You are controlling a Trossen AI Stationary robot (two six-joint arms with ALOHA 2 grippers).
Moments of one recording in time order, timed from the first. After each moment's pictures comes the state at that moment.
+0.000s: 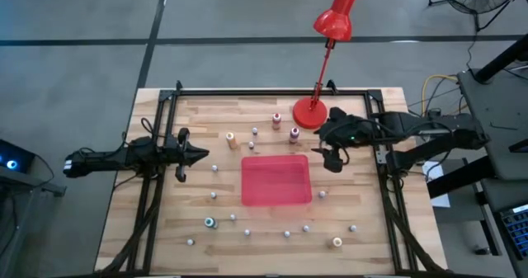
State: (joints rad) left arm 0.03 0.01 0.01 0.03 -0.04 -0.18; right arm 0.05 1.17 1.18 -0.84 0.23 0.11
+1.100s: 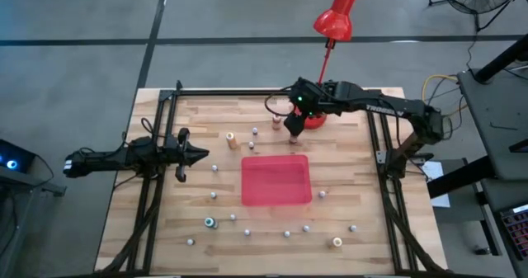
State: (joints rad) left arm 0.03 0.01 0.01 0.03 -0.04 -0.18; right arm -0.30 1.64 1.57 -0.98 0.24 0.34
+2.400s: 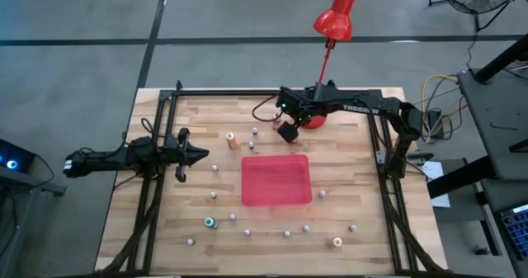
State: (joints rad) left arm 0.03 0.01 0.01 0.03 -0.04 -0.18; right arm -0.31 1.81 1.60 -1.07 0.13 0.41
